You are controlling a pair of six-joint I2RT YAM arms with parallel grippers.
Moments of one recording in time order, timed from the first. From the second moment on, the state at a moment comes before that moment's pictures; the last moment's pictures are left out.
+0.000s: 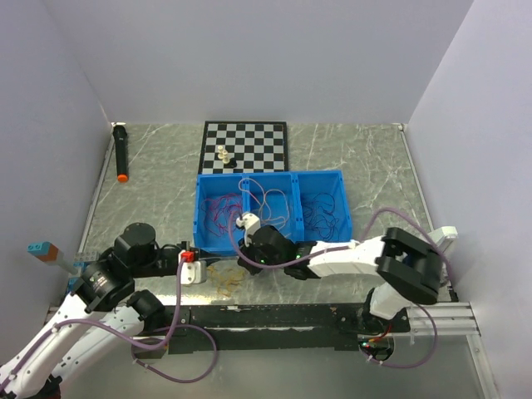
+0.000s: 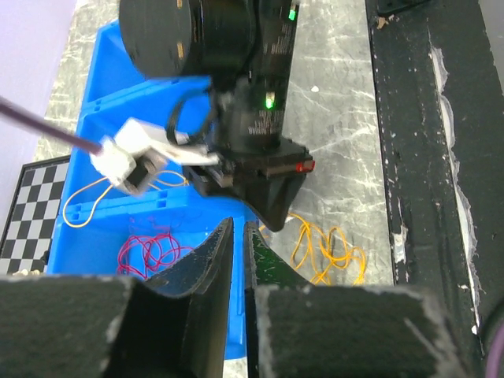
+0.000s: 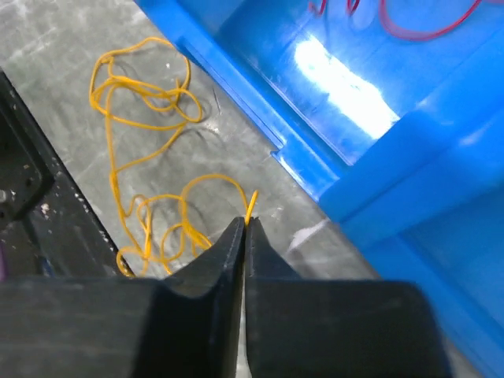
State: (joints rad) left arm -0.70 0.45 0.70 -0.64 0.61 0.71; right arm 1.14 1.57 0.72 0.24 0.01 0.42
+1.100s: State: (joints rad) left arm -0.70 0.60 0.61 -0.05 0.73 0.17; right arm 1.21 0.94 1.10 -0.15 0.04 0.32
